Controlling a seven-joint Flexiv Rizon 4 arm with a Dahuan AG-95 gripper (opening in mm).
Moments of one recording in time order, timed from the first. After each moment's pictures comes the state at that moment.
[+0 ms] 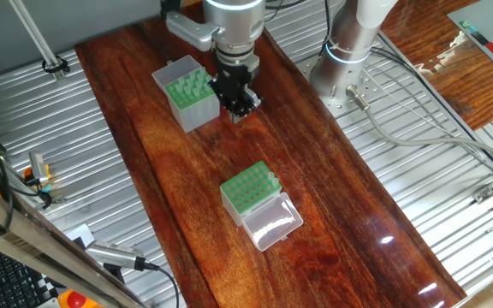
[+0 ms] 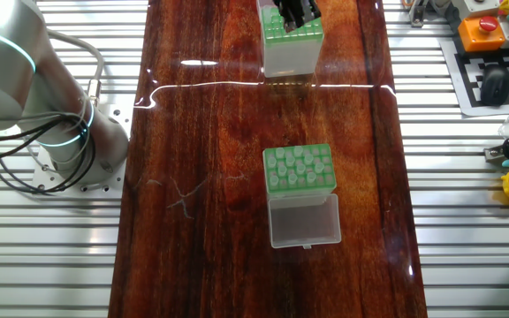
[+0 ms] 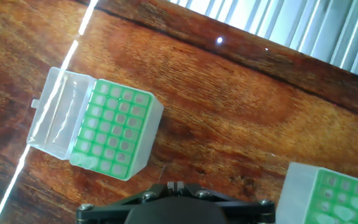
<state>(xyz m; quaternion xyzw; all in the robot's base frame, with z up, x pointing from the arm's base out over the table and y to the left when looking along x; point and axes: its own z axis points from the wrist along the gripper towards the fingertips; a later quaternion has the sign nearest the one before) 0.416 0.122 0.258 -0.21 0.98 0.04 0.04</state>
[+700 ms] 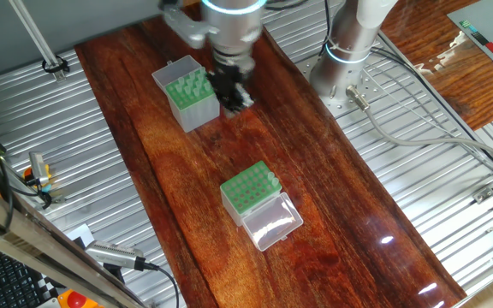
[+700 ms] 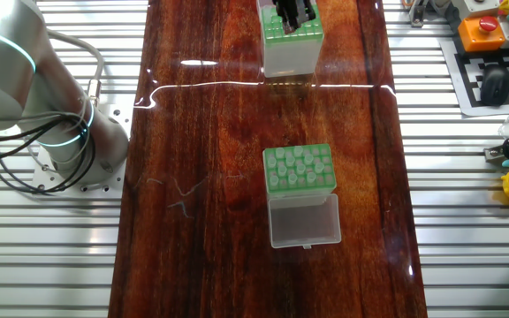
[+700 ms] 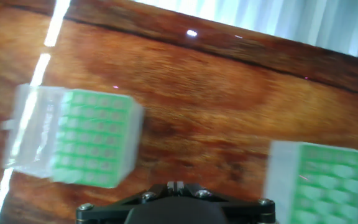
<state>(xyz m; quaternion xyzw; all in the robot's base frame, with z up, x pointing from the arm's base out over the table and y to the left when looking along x) 0.433 0.085 0.257 -0.12 0.99 0.00 0.01</state>
